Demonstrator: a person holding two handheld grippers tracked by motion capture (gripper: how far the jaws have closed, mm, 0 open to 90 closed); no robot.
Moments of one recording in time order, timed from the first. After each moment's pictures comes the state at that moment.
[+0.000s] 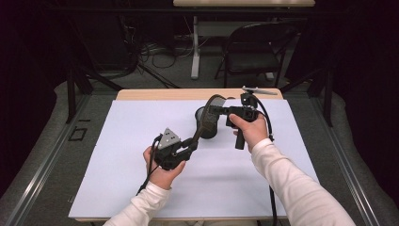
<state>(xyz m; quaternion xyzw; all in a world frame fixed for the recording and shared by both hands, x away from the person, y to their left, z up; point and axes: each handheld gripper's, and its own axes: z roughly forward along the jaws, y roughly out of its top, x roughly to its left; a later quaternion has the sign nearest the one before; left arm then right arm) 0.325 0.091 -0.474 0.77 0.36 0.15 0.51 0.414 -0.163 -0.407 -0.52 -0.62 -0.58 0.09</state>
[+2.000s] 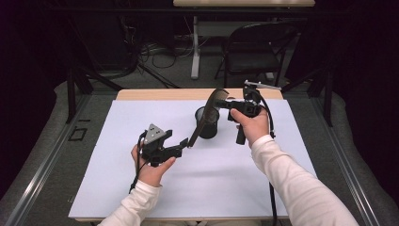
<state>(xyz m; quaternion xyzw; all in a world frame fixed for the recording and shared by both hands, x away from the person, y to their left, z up) 0.337 0.125 -0.473 0.74 0.41 0.18 0.50 0.415 -0.165 -0.389 -0.52 -0.62 -0.59 0.03</state>
